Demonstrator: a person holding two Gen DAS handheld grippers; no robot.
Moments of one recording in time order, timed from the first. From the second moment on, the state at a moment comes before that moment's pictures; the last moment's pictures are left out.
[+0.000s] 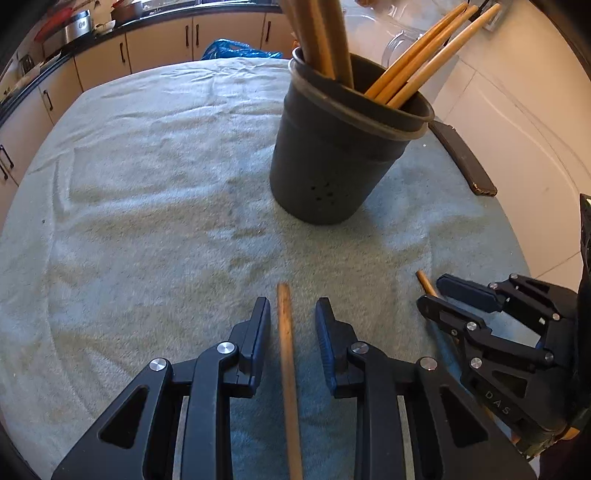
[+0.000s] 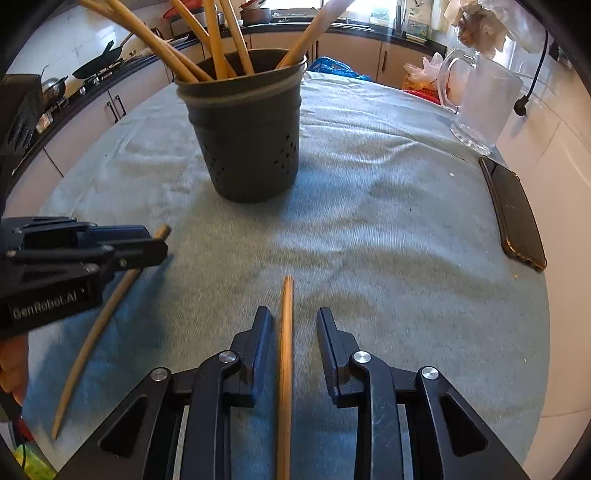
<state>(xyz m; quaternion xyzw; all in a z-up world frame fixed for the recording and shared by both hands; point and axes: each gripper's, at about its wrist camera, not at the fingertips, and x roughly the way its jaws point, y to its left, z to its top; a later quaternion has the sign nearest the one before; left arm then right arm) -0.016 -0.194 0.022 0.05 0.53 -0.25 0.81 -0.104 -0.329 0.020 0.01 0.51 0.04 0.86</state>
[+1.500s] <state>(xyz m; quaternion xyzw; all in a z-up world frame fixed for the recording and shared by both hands) -0.175 -0.125 0.178 0.02 0.31 -0.26 0.91 -0.247 -0.338 0.177 0.07 0.26 0.02 0.96</state>
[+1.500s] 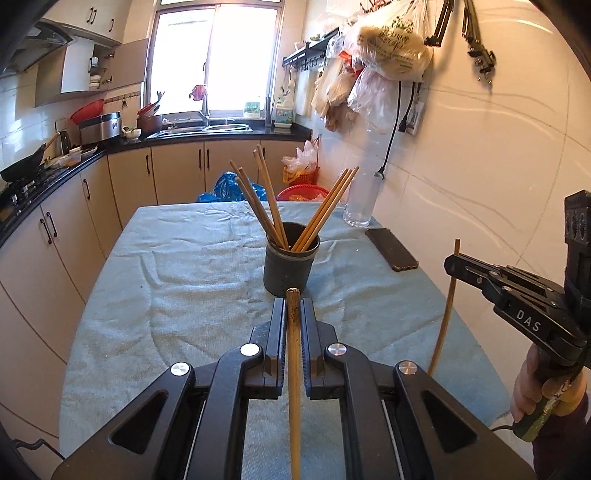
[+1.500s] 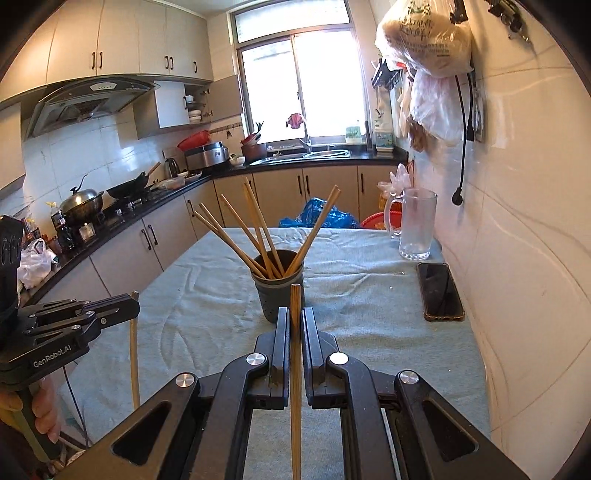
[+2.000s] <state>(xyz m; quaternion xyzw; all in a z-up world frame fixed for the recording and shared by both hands) -0.196 -0.117 0.199 0.00 0.29 -0.29 0.91 -0.253 -0.332 0.186 0.06 0.25 0.03 0.97</state>
